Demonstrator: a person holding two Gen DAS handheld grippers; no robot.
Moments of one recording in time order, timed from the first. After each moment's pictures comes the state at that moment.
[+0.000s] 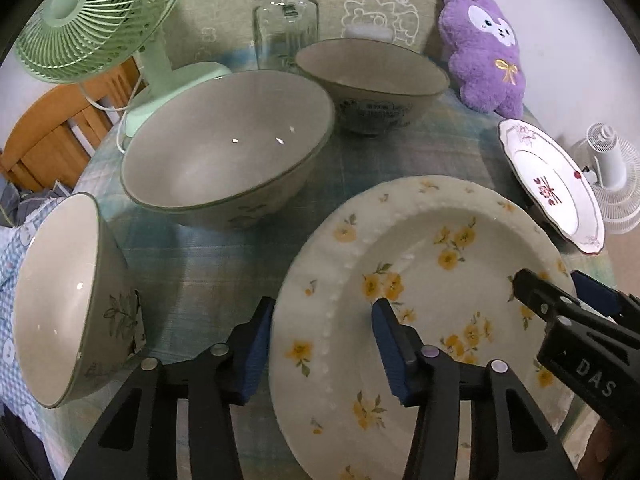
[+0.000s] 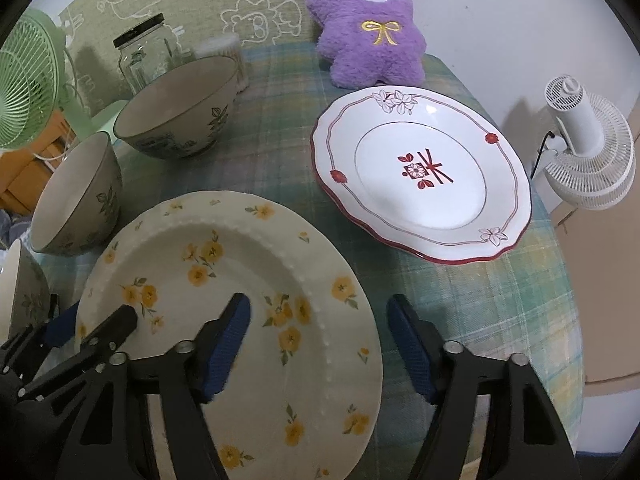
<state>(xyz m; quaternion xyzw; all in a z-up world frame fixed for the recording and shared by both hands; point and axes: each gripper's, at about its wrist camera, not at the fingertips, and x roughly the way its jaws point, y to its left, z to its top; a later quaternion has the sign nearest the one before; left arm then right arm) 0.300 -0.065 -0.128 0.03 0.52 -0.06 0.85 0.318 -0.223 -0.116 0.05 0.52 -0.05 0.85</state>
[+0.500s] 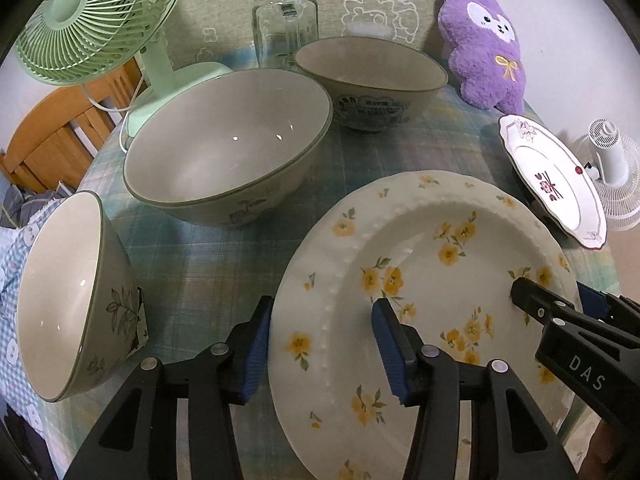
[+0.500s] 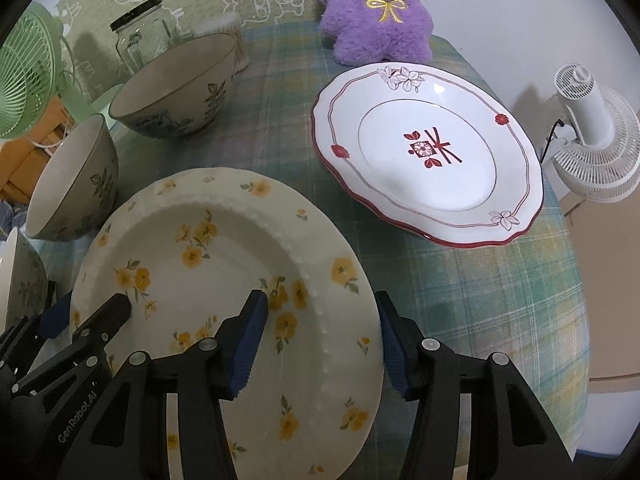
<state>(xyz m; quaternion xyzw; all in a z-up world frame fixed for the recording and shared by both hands) 0.296 -0.065 -0.129 0.04 0.53 -0.06 0.85 0.320 -0.227 -0.127 0.05 0.55 -0.04 0.84</state>
